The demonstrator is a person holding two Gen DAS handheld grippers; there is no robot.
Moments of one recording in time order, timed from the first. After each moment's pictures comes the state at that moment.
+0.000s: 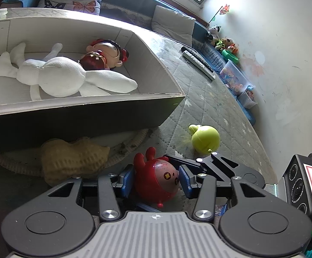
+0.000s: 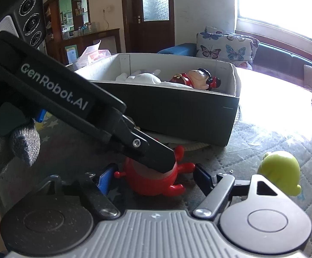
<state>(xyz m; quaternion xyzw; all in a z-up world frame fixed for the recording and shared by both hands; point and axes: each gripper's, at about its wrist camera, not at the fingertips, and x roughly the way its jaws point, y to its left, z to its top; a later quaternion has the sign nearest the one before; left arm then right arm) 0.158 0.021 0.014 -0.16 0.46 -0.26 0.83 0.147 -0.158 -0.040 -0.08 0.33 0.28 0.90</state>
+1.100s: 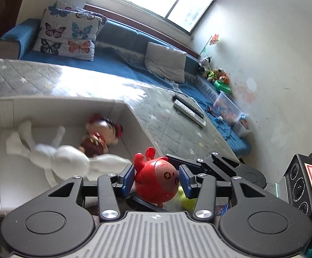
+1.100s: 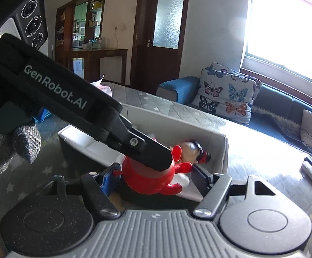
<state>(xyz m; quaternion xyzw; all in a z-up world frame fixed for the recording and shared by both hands) 0.194 0.044 0.097 -0.17 0.37 -0.26 0.88 0.197 -0.137 0.041 -0.13 0.25 0.29 0.91</state>
